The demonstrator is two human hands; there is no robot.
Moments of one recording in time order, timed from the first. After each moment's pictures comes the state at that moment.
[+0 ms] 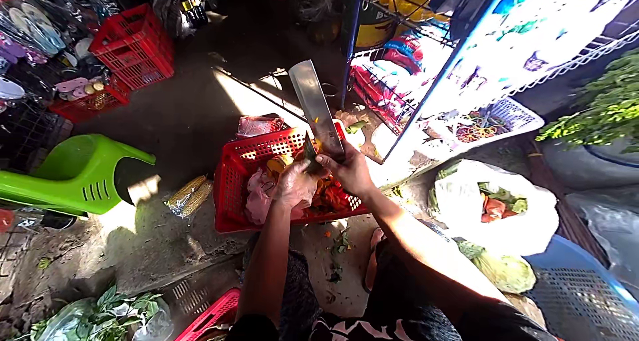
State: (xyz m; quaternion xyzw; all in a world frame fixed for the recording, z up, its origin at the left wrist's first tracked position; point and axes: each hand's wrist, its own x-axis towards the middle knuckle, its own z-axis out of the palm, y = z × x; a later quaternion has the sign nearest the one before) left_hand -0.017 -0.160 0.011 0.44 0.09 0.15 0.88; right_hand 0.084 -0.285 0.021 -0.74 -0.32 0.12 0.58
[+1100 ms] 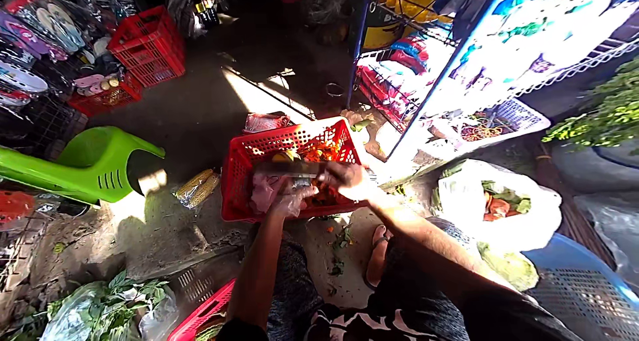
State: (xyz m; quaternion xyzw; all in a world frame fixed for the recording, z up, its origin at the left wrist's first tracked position) left_hand -0.077 -0.166 0.010 0.71 0.32 0.05 0.62; right_hand 0.099 -0.303 -0.040 -0.77 -0.53 0.10 0.35
